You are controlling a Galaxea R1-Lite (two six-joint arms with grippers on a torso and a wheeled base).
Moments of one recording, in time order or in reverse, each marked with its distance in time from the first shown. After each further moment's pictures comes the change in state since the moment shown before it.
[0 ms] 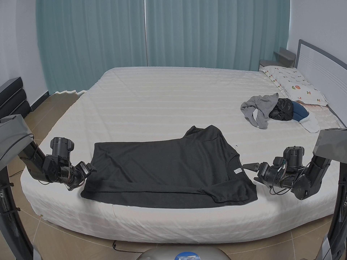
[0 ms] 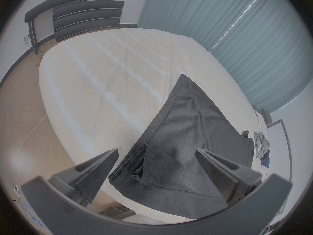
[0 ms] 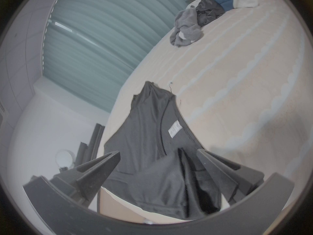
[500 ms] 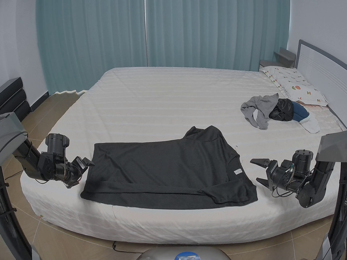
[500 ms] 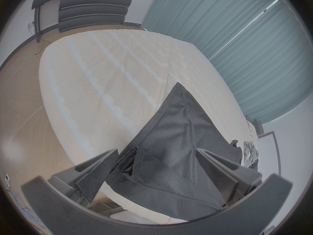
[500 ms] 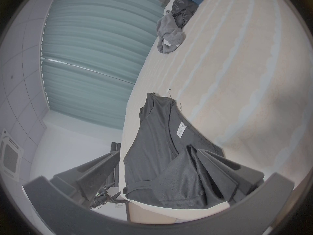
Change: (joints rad) left arm 0.017 -0.056 0.018 -0.004 -0.061 -0.078; right arm -0.035 0.007 0.158 -0.260 0.051 0.282
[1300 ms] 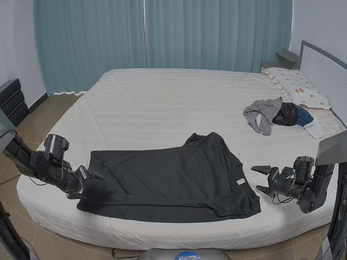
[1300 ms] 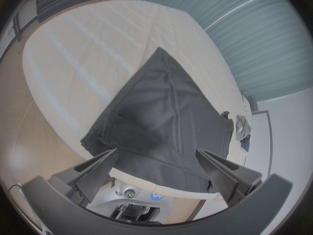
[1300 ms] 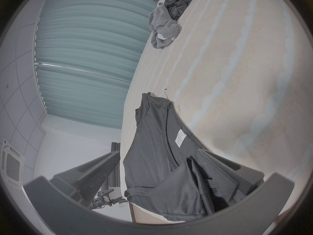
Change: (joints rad) left arm -0.064 -0.119 0.030 0.300 -0.207 0.065; right arm -0.011 0.035 0.063 -0.055 0.031 0.010
